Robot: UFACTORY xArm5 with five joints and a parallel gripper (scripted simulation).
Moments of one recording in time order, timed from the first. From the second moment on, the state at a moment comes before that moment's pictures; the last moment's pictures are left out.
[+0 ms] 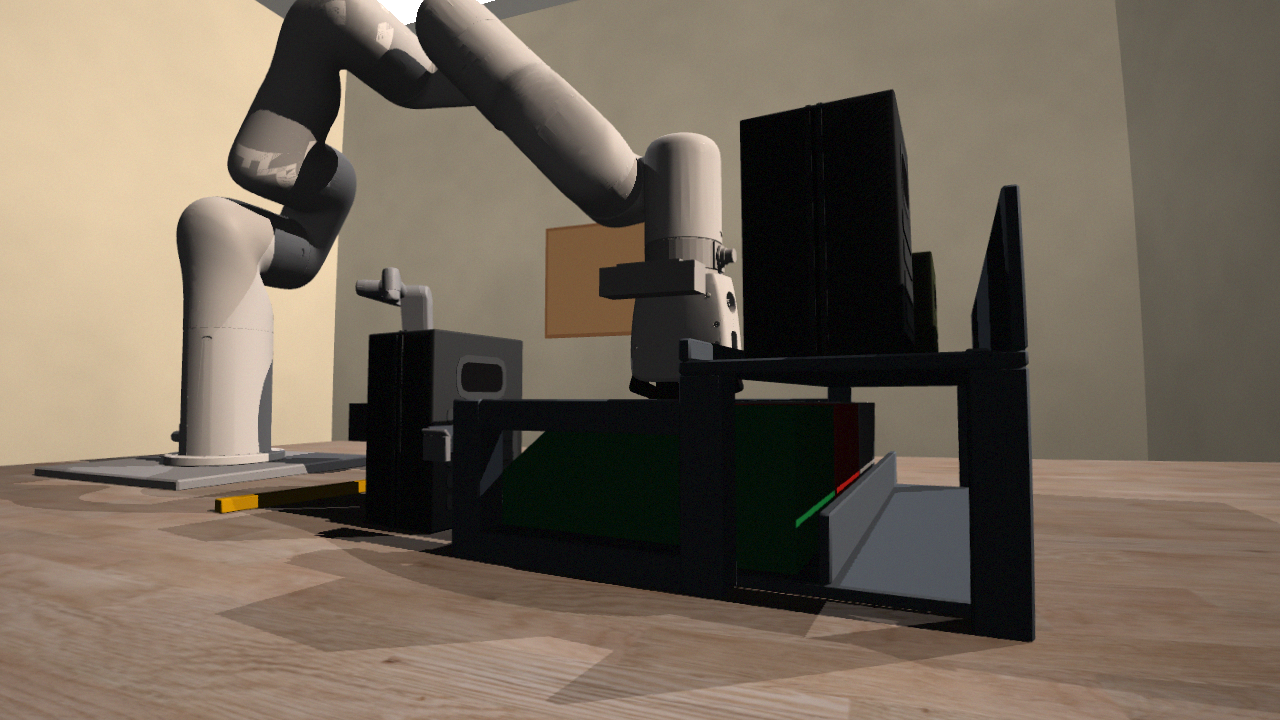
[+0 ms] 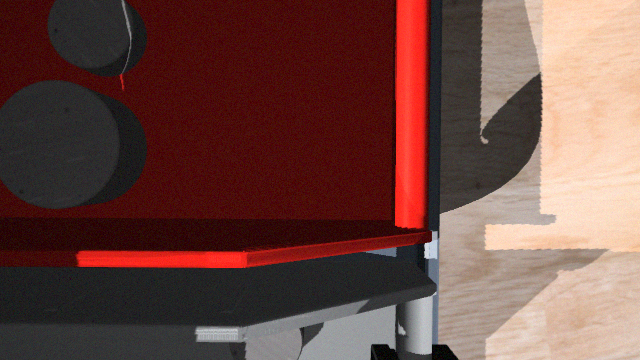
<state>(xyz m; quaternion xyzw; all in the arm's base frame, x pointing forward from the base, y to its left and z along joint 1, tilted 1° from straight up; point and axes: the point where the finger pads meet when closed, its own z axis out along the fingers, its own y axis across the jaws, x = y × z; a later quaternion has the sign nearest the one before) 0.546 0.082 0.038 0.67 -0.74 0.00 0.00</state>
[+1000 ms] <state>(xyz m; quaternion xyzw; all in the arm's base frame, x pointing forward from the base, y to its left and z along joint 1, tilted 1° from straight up) 0.547 0.083 0.052 0.67 -0.74 0.00 0.00</state>
